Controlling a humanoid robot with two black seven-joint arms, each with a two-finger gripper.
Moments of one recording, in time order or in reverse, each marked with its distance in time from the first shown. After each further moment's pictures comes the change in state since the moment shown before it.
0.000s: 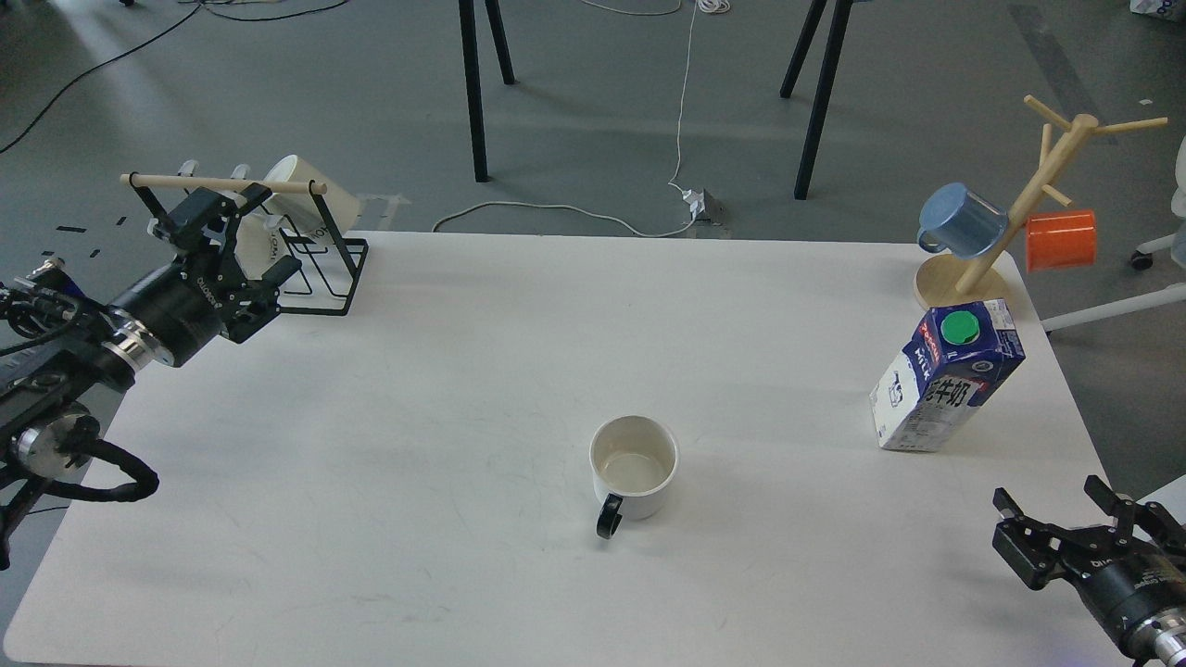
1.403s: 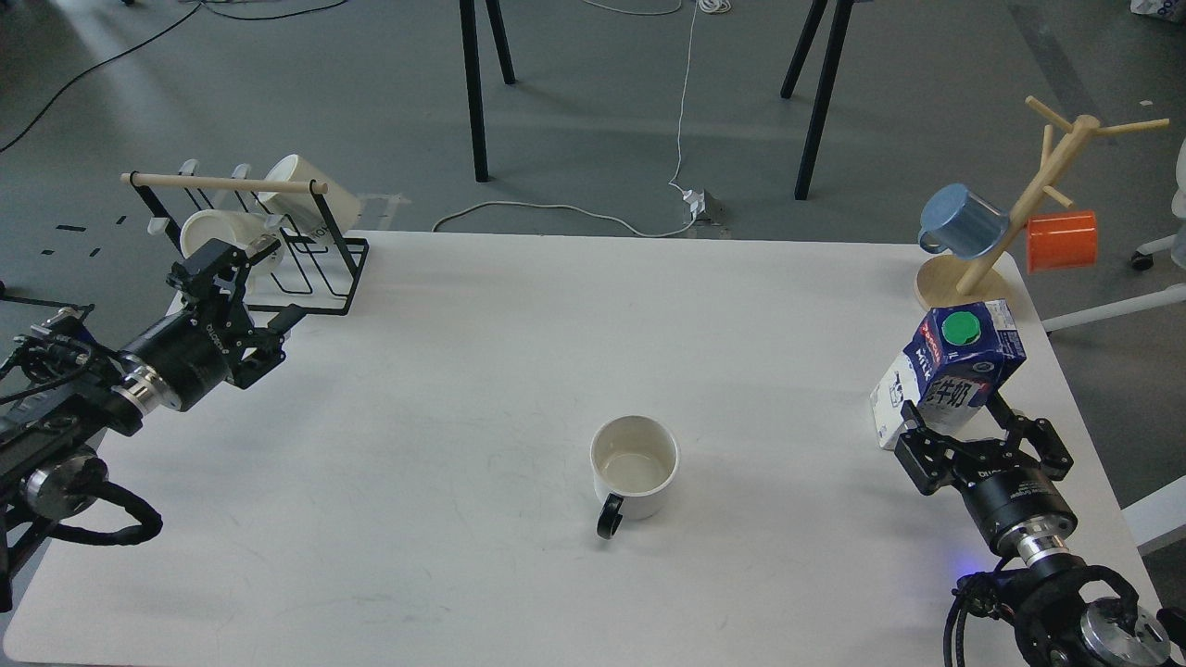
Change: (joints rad) left arm 0.077 -0.017 0.007 0.012 0.006 0.000 0.000; right arm 0.246 0.265 0.015 -0.194 -0.117 0.000 0.009
